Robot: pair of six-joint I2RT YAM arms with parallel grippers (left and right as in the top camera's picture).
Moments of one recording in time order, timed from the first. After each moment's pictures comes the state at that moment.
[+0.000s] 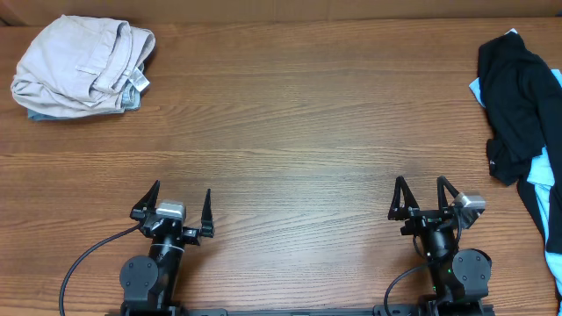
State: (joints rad) left arm -0.03 0.02 0.01 -0.07 0.12 0.06; right arm 0.07 0.01 0.02 -0.03 -0.05 0.36
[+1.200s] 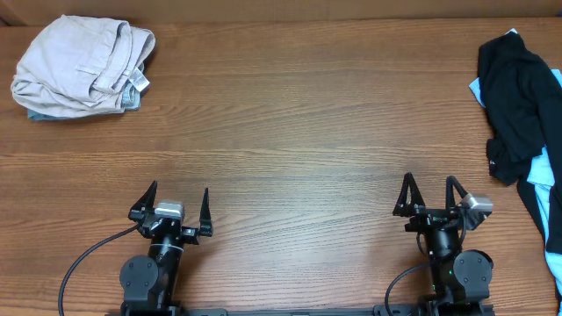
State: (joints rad) left arm -0.03 0.02 0.01 -0.07 0.09 0.06; right arm 0.07 0.01 0.02 0.01 0.03 0.36
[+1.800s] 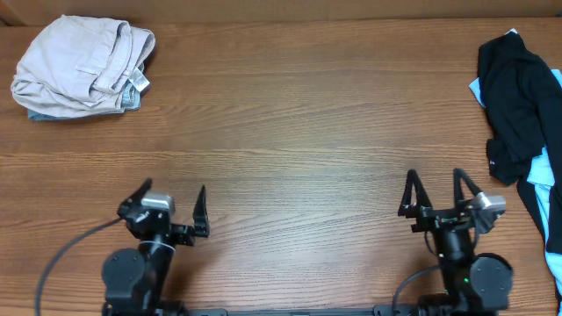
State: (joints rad) left arm -0.03 0.19 0.32 -0.29 0.12 -0.01; right arm 0.07 0.09 0.22 -0.04 -0.05 0.32
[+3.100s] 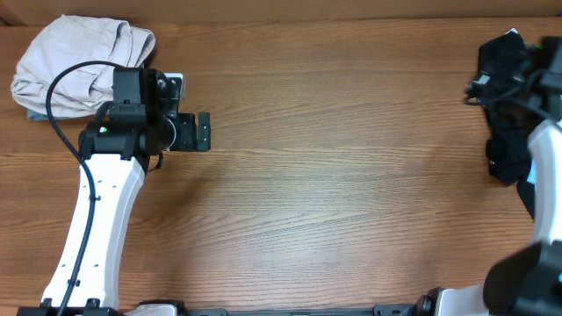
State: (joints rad) left arm -0.03 1.45 1.28 -0.86 0.12 -0.02; right arm -0.34 1.63 1.48 -0.79 -0.08 0.35
